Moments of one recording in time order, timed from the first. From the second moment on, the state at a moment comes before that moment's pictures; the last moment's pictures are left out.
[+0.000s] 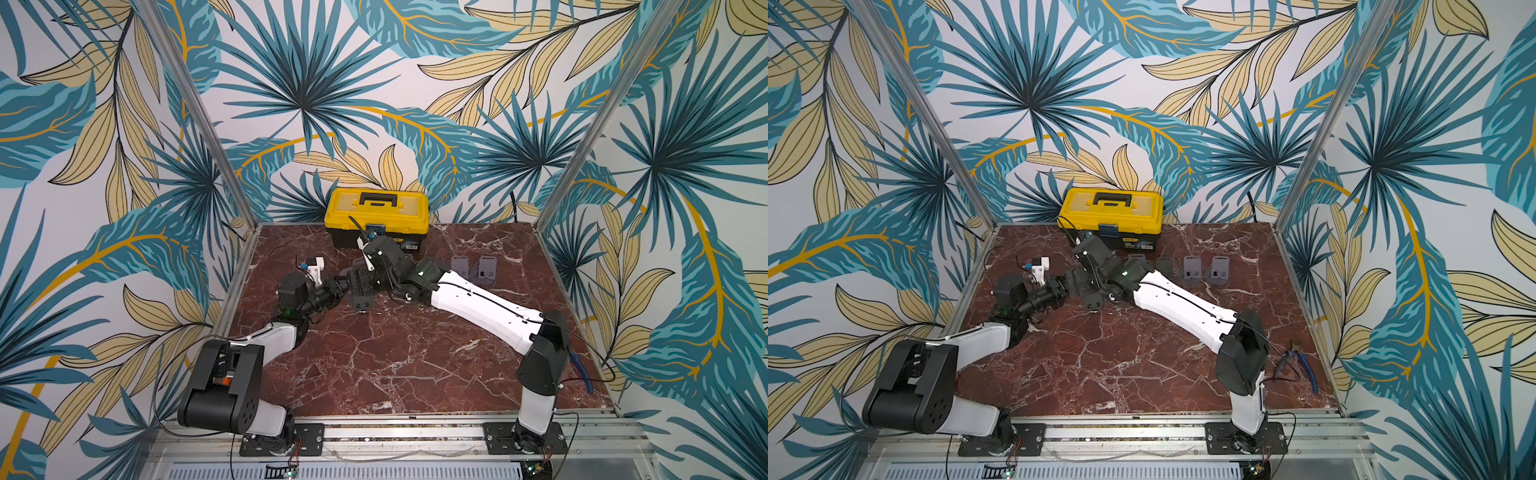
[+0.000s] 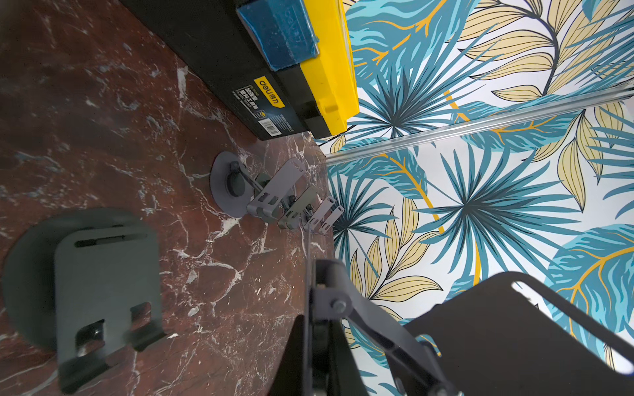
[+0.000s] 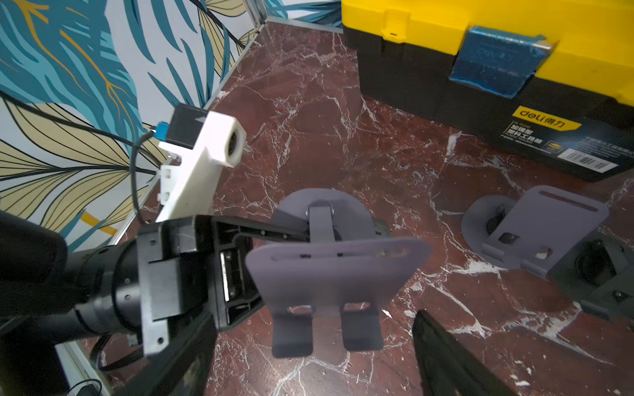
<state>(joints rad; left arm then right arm) -0.12 1.44 0.56 0.68 0.72 -1.16 0.90 1.89 1.82 -0.63 0.16 0.42</state>
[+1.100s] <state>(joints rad) -0.08 1.43 0.54 0.66 0.75 -1.13 0.85 2.00 1.88 -0.60 0.18 0.42</state>
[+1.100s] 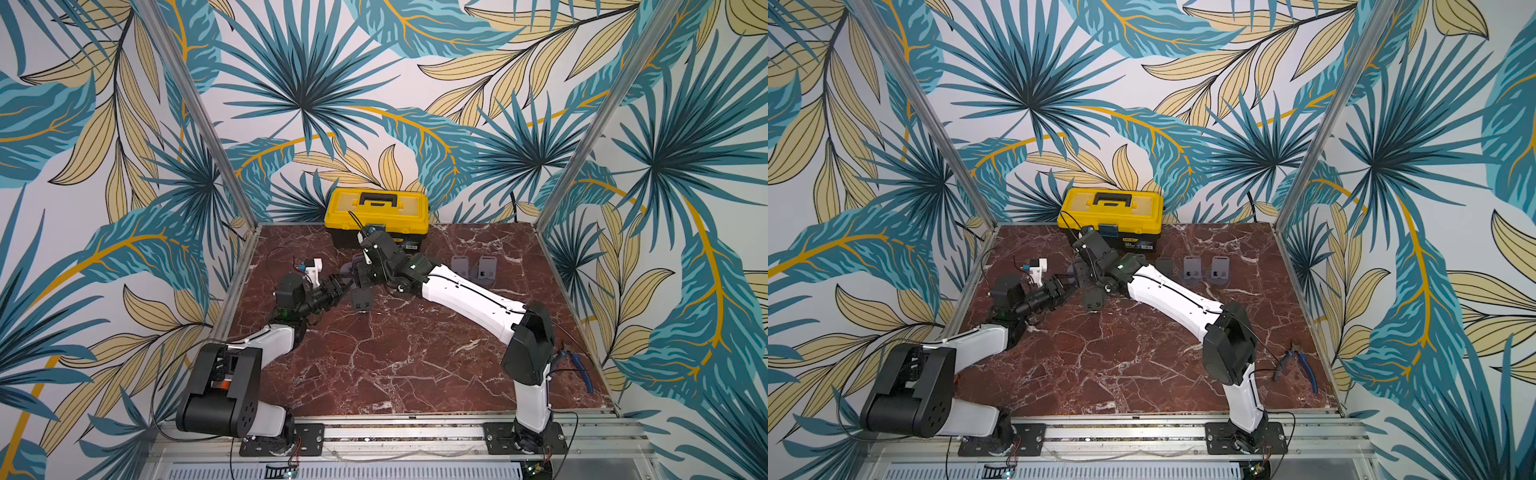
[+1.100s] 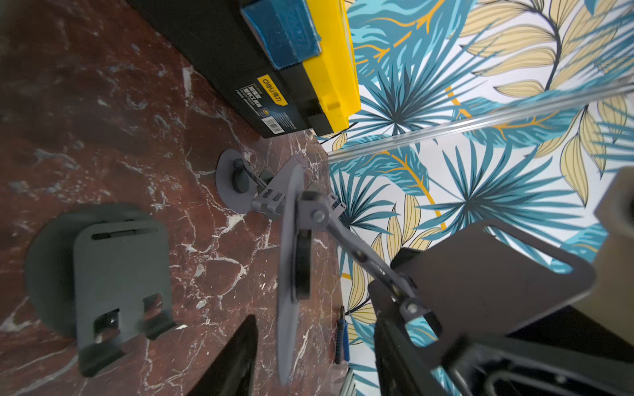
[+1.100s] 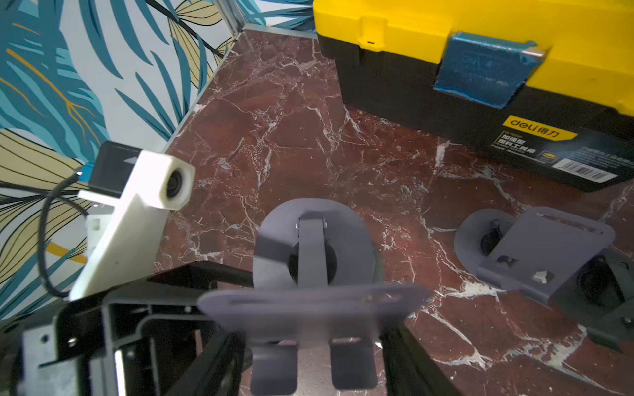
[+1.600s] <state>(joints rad) -0.03 1.29 0.45 0.42 0.74 -0.99 0.78 2.18 1.93 -0.59 0.30 0.45</state>
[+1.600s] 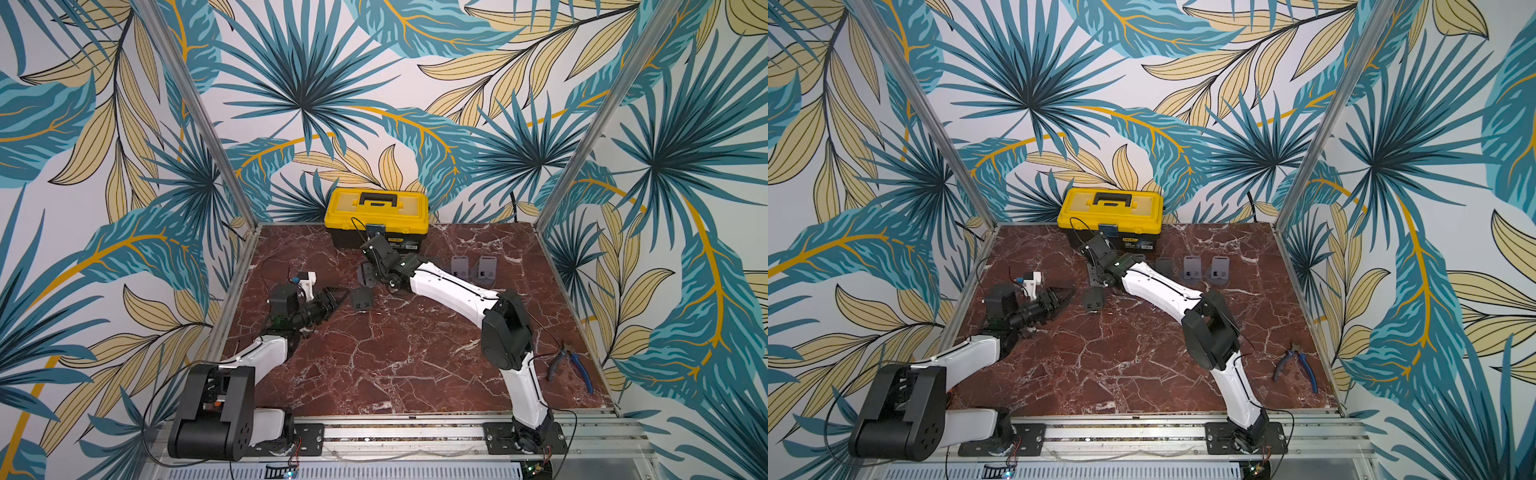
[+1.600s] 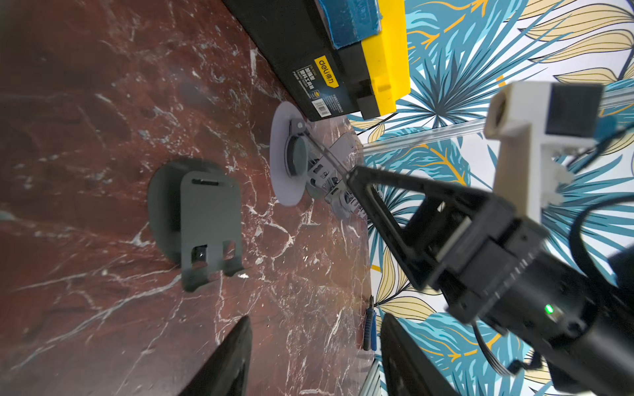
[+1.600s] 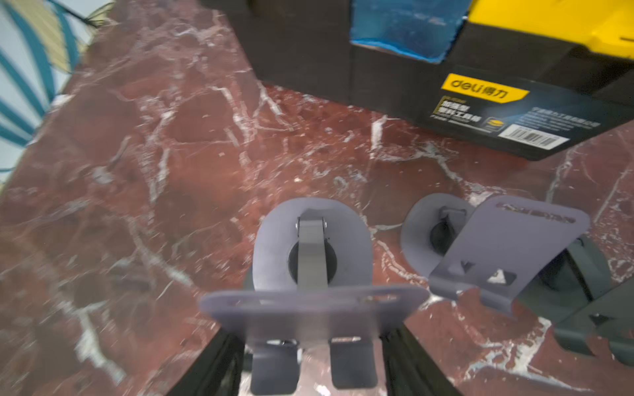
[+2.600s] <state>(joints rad) -0.01 1.19 0.44 0.25 0.70 -0.91 0.74 2.48 2.24 -0.70 0.37 0.55</state>
